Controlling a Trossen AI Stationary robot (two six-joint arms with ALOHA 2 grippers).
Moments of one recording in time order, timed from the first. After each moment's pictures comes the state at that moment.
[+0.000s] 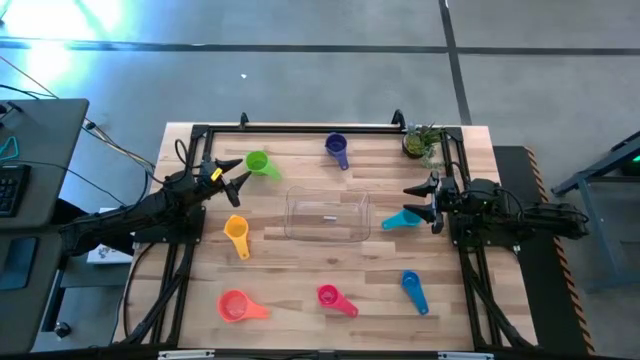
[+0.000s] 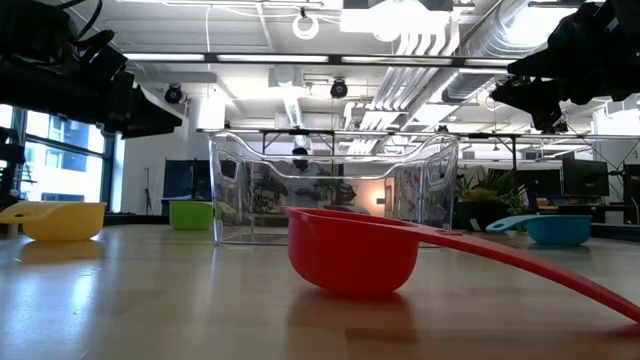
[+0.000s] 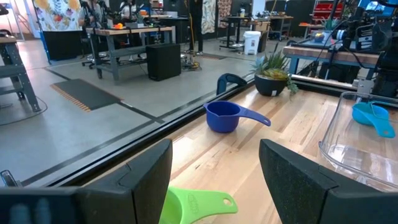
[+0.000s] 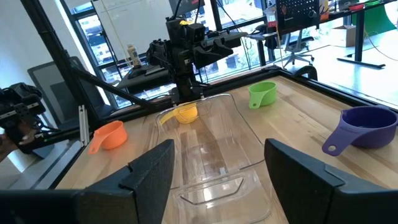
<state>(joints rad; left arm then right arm) 0.39 0.15 0.01 0.05 -0.27 -0.02 -0.10 0.06 0.11 -0.09 -0.01 0.25</state>
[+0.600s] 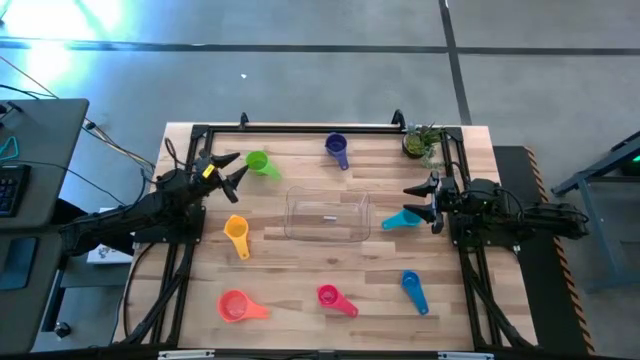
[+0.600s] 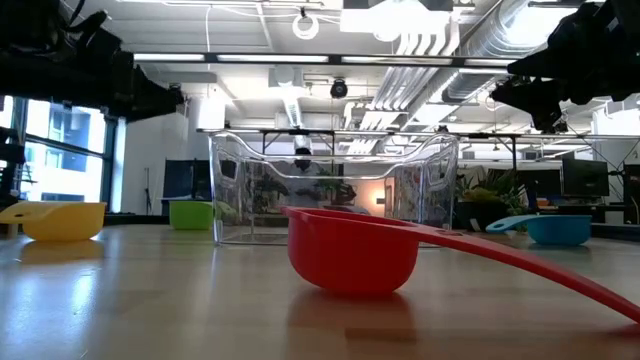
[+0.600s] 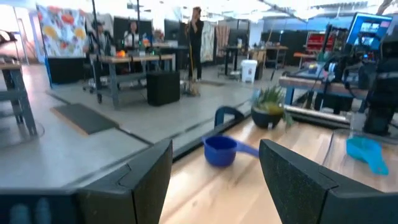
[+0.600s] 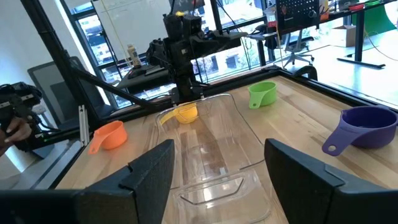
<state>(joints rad) 0.39 0.15 0.05 0.16 -0.27 0.00 -0.10 0.06 0.11 -0.09 -0.01 0.25</state>
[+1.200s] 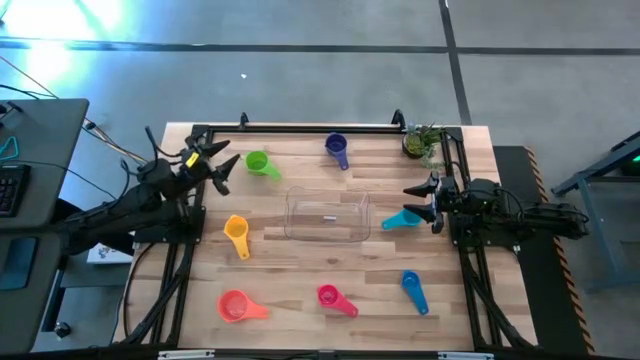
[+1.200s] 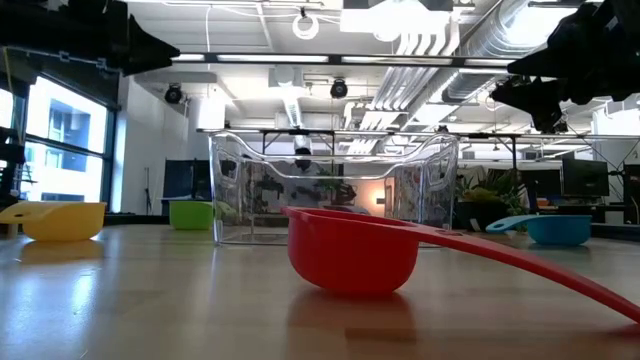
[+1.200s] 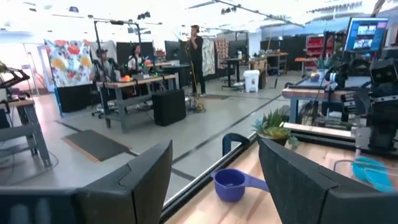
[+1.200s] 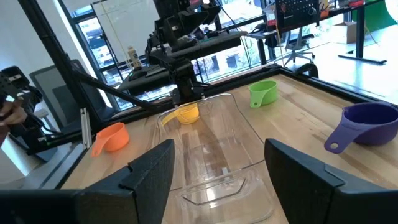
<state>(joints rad) 0.39 0.20 0.29 0.01 -0.27 0.11 -0.10 0.06 0.11 -0.09 -0.01 0.29</state>
